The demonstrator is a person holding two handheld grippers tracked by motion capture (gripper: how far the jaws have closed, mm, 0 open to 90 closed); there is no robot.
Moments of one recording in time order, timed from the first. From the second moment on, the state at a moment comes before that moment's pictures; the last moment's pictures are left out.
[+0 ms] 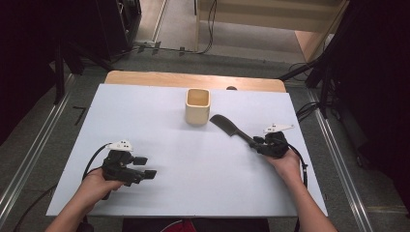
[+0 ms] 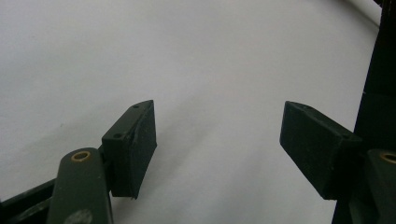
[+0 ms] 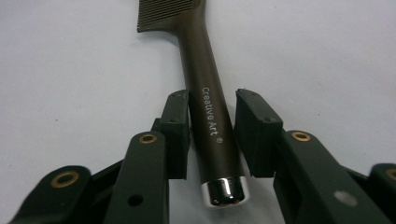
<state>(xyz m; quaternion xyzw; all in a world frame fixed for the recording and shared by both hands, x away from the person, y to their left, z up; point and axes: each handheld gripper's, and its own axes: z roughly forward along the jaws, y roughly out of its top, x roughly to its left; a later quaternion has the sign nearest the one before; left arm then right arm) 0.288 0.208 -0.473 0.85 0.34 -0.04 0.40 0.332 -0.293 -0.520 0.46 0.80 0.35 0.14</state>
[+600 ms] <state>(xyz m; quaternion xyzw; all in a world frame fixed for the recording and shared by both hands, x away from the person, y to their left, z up) 0.288 0.208 -0.473 0.85 0.34 -0.04 0.40 0.333 -0.294 -0.518 0.45 0.82 0.35 0.12</state>
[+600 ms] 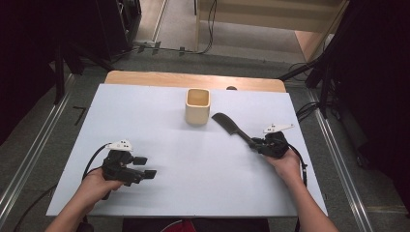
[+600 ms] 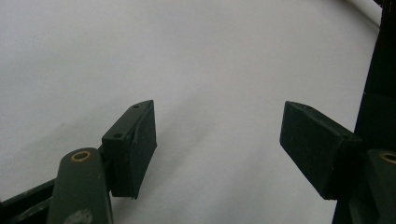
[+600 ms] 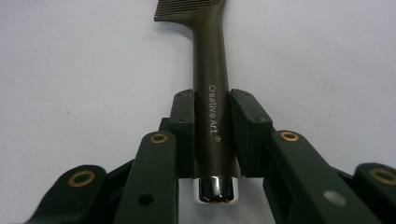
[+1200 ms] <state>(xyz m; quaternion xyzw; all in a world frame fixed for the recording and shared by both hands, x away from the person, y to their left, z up) 0.288 0.209 -0.473 0.85 0.34 -0.05 0.40 0.339 -0.303 -0.503 0.52 0.77 0.37 0.03</state>
